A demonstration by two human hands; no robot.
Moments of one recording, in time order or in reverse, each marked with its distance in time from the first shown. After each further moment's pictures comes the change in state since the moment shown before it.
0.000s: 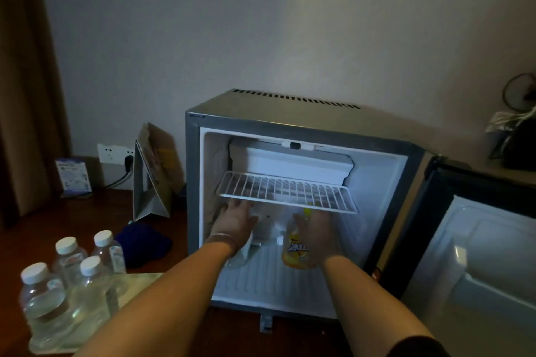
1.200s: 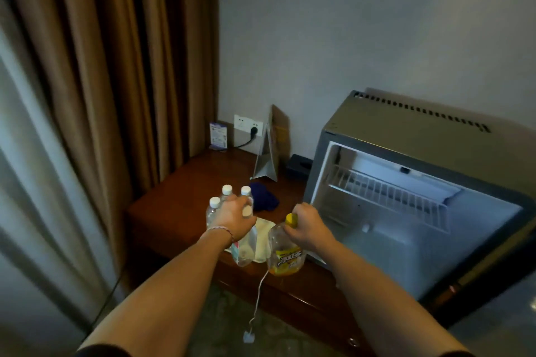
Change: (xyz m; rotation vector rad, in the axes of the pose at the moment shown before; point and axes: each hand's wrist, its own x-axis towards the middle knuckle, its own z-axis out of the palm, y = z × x) left_hand -0.210 -0.104 -0.181 -0.080 0.142 -0.408; right_hand -0.152 -0.229 0.000 -0.148 -0.609 -0.540
